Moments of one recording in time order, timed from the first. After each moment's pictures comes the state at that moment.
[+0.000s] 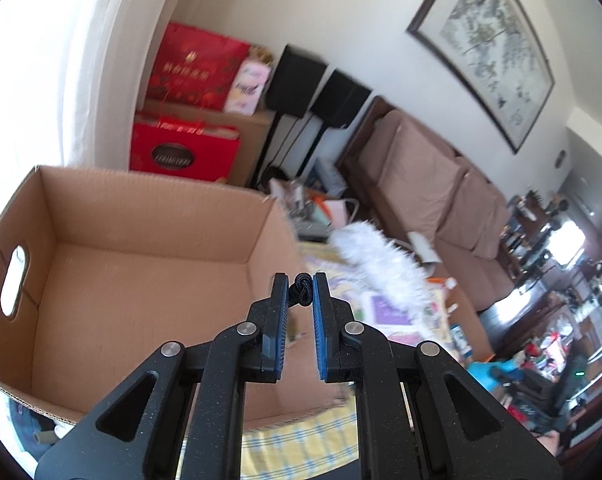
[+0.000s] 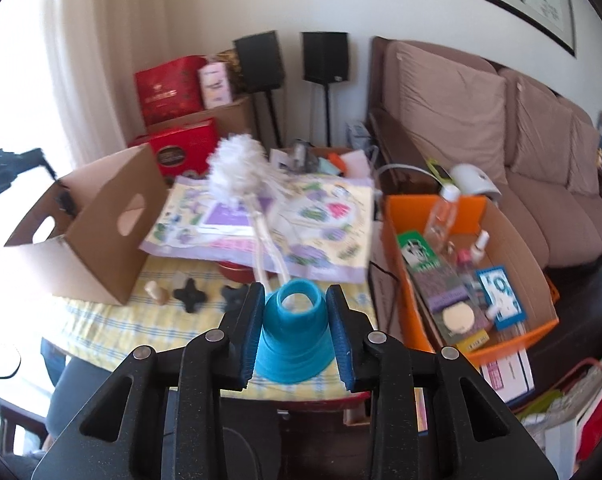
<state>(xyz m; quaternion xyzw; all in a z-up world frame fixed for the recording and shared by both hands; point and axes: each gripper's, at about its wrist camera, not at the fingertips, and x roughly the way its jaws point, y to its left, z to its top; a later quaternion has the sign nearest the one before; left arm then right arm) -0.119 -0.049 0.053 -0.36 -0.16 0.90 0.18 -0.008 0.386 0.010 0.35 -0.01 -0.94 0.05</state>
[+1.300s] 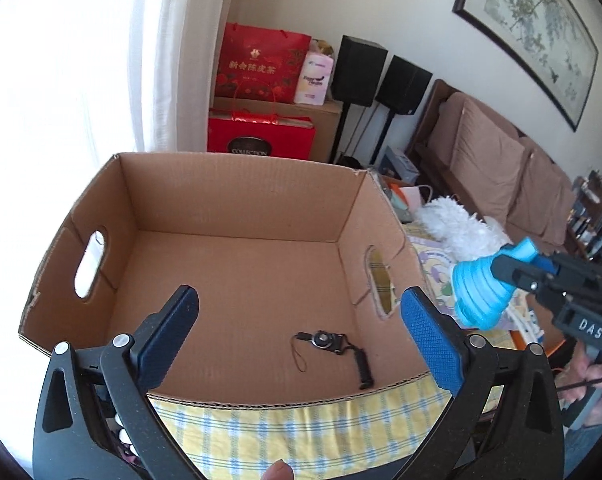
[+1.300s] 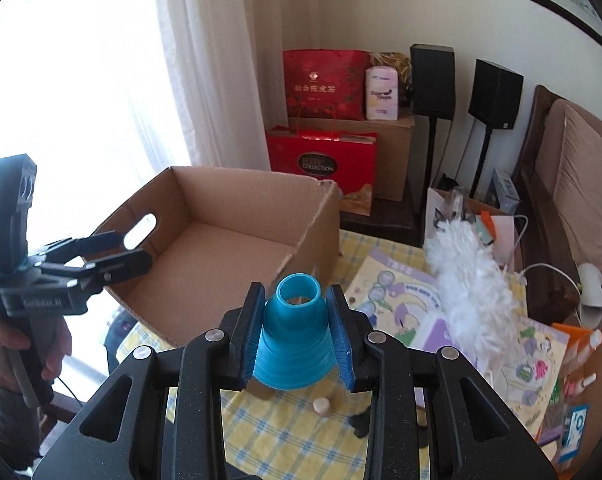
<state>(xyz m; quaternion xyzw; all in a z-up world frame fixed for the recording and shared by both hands) -0.095 -0.070 0.032 -0.37 -0.09 0.92 0.07 -0.133 0.195 0.047 0.35 0.05 -0.90 0.25</state>
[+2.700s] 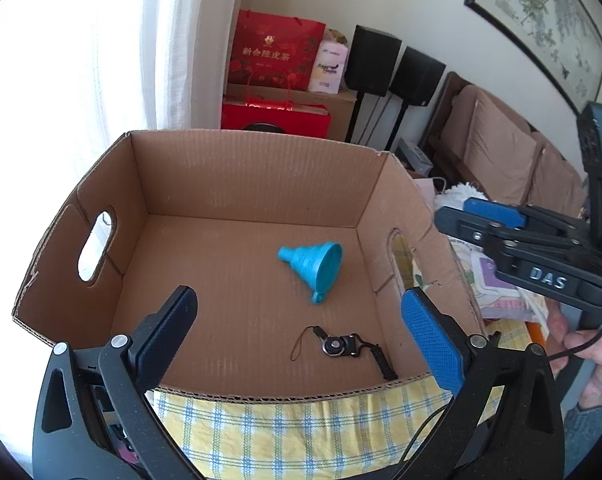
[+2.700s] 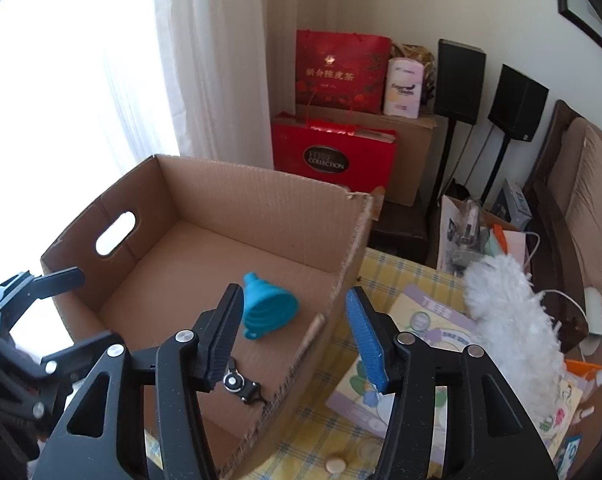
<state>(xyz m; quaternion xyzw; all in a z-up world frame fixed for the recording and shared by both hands) -0.096 -0.077 0.006 -0.38 -0.09 0.92 0.06 -0.183 0.139 0.020 0.36 0.08 -0.90 0.24</state>
